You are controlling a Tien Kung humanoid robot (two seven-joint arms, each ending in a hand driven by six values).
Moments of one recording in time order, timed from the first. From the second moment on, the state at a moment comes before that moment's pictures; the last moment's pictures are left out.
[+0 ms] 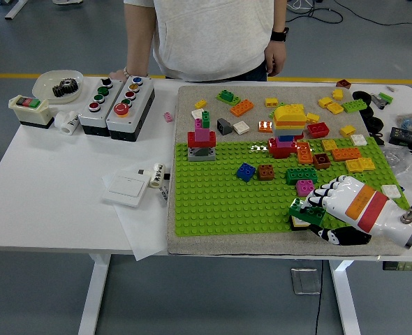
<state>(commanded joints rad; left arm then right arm) -0.19 0.15 -0.35 -0.27 0.56 0.31 0.13 0.35 -0.70 0.75 1.36 -2.17 -0.42 0.47</state>
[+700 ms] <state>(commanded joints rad) -0.20 0.15 -0.34 -0.27 0.55 0.31 0.12 0.35 -0.70 0.76 1.36 -2.16 -0.43 0.48</state>
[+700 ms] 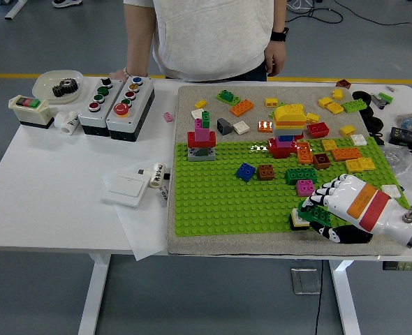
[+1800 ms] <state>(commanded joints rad) -0.20 0.15 -0.34 -0.27 0.54 0.31 0.12 0.37 -0.69 0.72 1.36 -2.16 -0.42 0.48</state>
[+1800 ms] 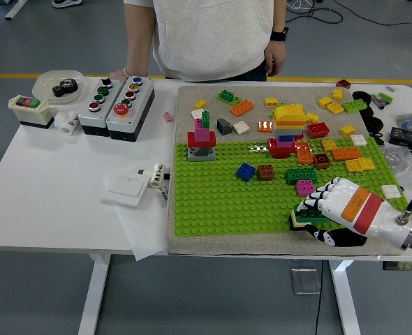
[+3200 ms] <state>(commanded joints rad) -0.20 0.15 -0.34 -0.27 0.55 0.31 0.12 0.35 -0.69 0.78 1.38 -2.17 -0.45 0.46</state>
